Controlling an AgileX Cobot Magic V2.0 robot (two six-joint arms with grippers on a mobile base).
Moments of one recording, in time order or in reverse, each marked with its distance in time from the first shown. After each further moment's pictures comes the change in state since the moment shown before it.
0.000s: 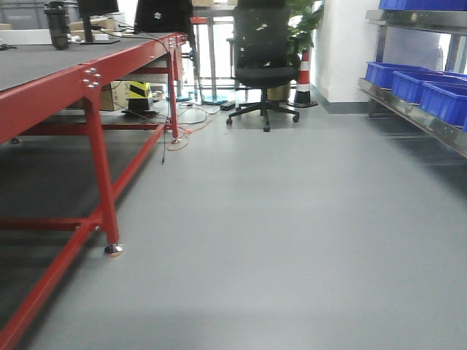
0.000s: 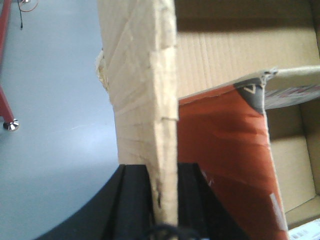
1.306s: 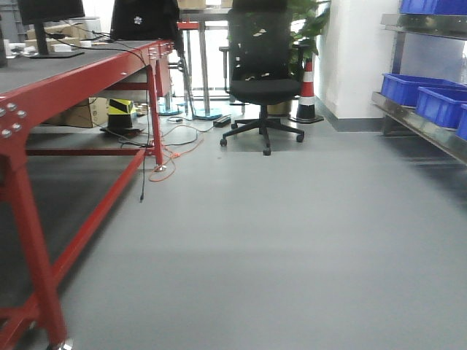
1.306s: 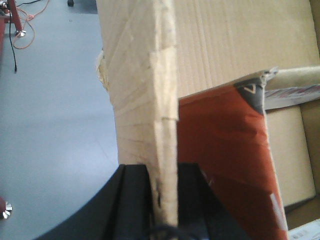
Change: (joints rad) left arm 0.000 0.000 0.000 0.000 -0.002 0.000; right arm 0.000 0.000 0.000 0.000 0.000 0.000
